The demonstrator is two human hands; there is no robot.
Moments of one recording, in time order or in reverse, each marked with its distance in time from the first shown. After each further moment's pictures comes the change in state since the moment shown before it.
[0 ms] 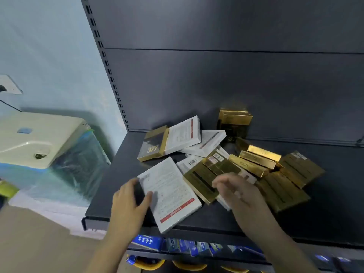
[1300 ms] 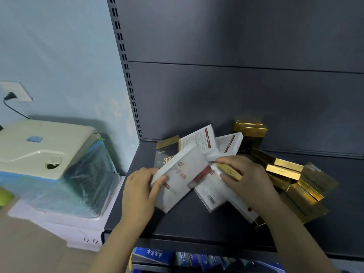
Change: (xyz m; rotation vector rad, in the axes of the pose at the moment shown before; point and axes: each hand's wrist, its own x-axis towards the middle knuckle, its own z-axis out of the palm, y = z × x) left_hand 0.049 0.015 -0.045 -0.049 0.191 0.376; right_hand 0.075 -0.014 0.022 -0.478 0.105 -0.189
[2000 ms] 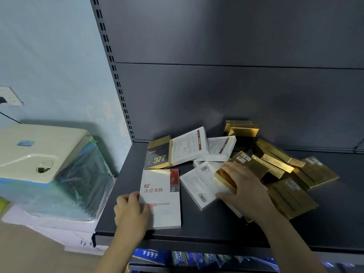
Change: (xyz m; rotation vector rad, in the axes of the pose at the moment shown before) left_hand -0.037 -0.010 0.025 0.187 -0.264 -0.640; right_hand -0.022 0.051 0.016 -0.240 -0.175 0.170
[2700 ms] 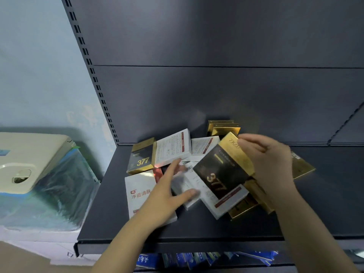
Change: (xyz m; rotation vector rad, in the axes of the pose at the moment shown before) left_hand -0.027 0.097 0.004 -0.470 -0.499 0.567; right_hand -0.009 -0.006 -0.091 0.657 0.507 0.148
